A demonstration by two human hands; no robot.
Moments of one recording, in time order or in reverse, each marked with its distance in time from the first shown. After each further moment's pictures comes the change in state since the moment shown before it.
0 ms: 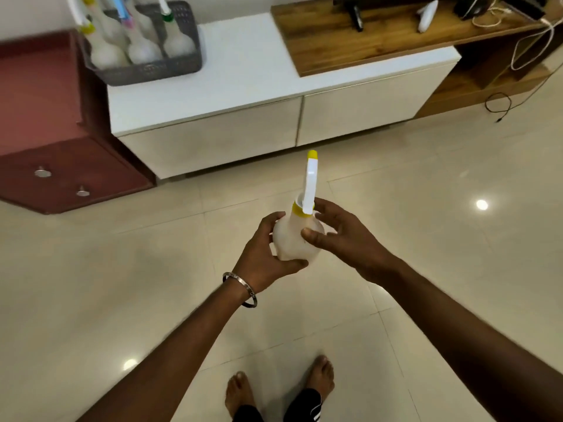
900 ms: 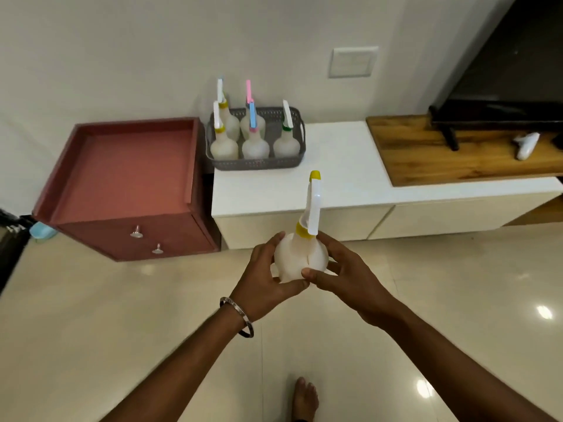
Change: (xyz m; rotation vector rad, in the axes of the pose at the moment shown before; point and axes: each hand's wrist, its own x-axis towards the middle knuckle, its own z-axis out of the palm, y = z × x) left_hand 0.094 0.028 -0.252 -0.049 0.217 0.092; right_hand 0.206 -0.137 0.132 -0.041 -0.129 -0.116
